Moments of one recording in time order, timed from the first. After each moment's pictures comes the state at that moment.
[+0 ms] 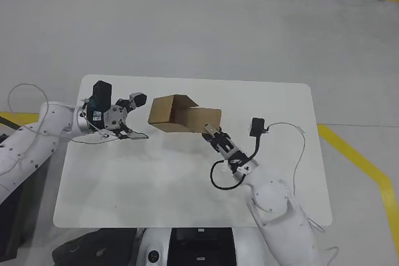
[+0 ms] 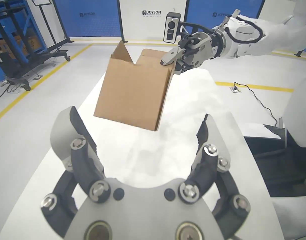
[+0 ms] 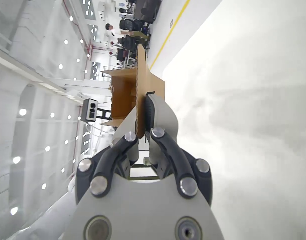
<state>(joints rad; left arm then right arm) 0.57 -0.55 -0.44 -1.27 1.14 -1.01 0.81 -1.49 -1.46 1.14 -1.81 -0.08 -0.03 0.30</state>
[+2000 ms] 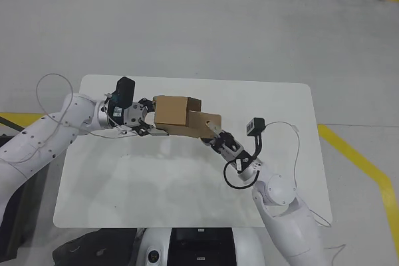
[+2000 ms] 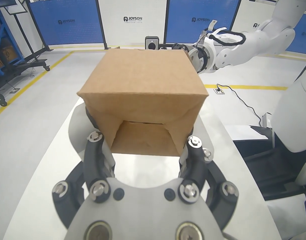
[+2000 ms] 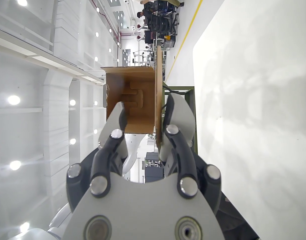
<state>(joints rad) 0.39 -0.64 -0.23 -1.24 1.09 -1.01 0.81 -1.44 -1.43 1.16 -1.73 0.20 -0.10 0.44</state>
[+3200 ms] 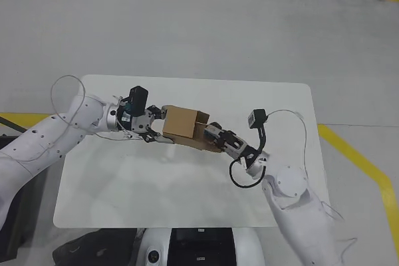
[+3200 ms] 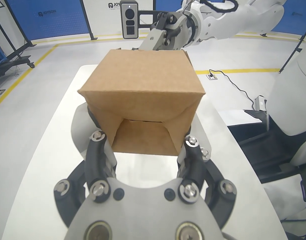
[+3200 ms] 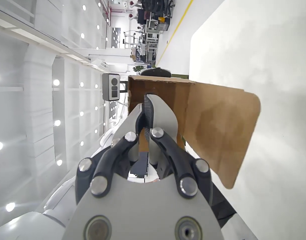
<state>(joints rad) 0.35 -0.67 -0.17 -1.26 1.18 -1.01 0.81 -1.37 -1.39 1.18 -1.75 0.15 -0.03 0.59</state>
